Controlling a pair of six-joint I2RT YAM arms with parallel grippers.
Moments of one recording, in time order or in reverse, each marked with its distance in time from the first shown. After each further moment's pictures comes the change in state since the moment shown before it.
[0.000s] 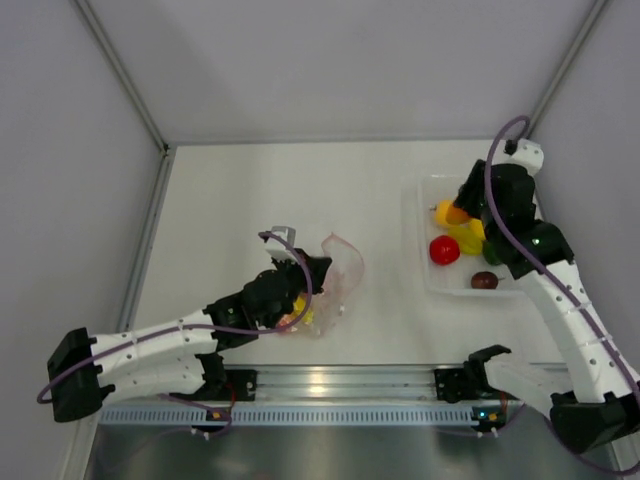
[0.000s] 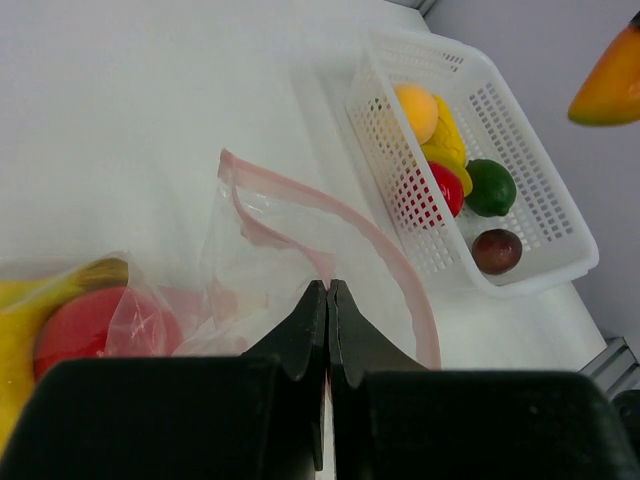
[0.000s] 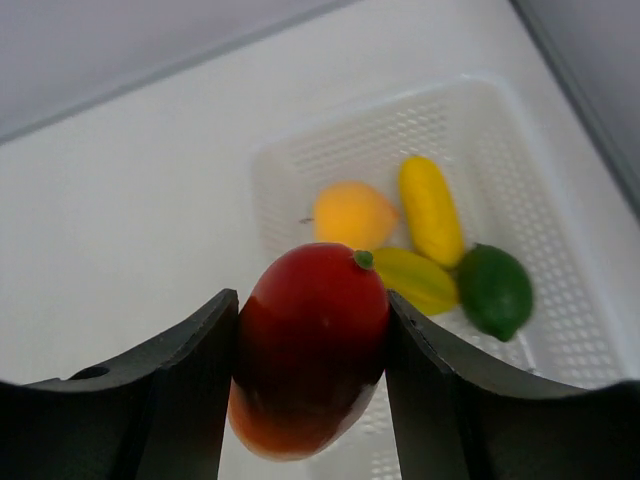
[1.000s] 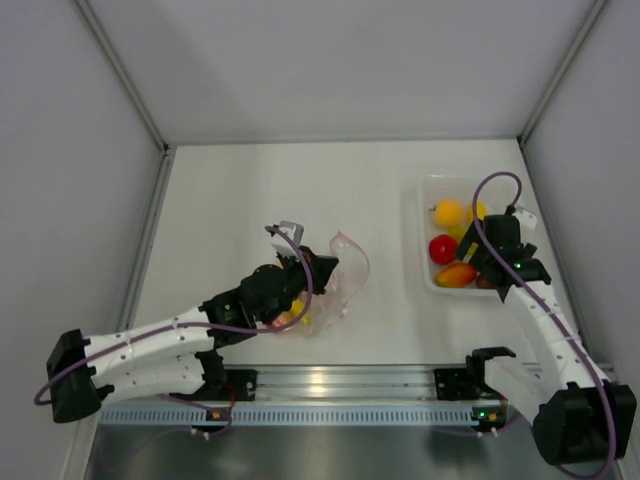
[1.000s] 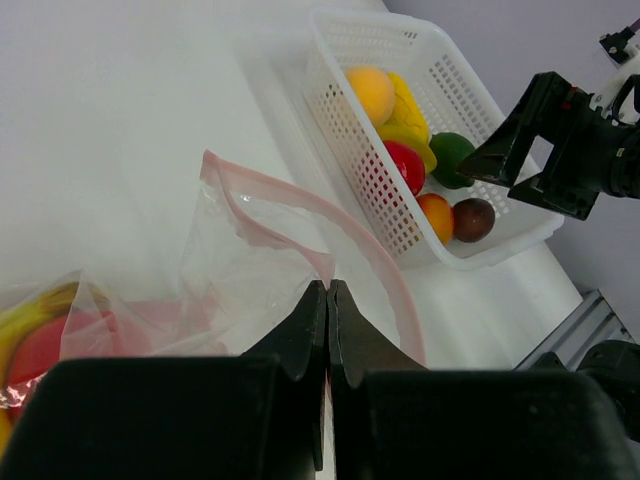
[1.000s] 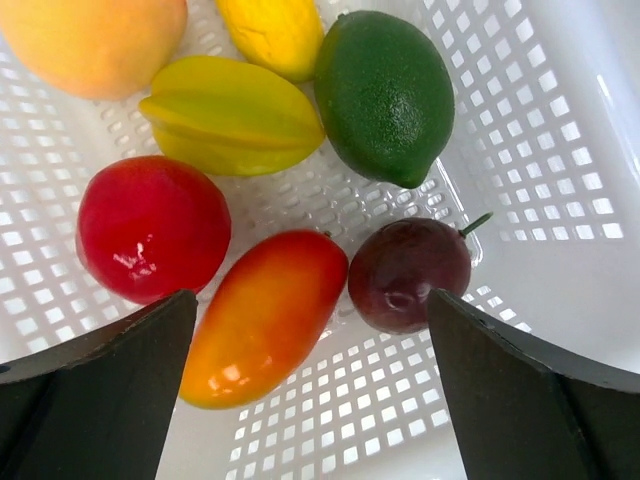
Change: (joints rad) left arm 0.000 -0.010 0.063 -0.055 0.100 0.066; right arm -0.284 -0.049 -0.515 0.028 -0.109 0.066
